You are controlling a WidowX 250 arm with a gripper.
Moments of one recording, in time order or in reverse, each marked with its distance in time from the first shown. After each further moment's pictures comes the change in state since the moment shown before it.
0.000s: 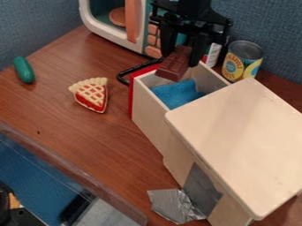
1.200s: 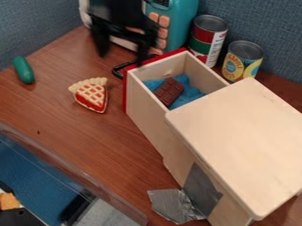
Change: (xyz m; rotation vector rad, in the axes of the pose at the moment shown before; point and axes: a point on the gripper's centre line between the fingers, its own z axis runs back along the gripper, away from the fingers) arm -0.032 0.096 -0.001 0.030 -0.167 0.074
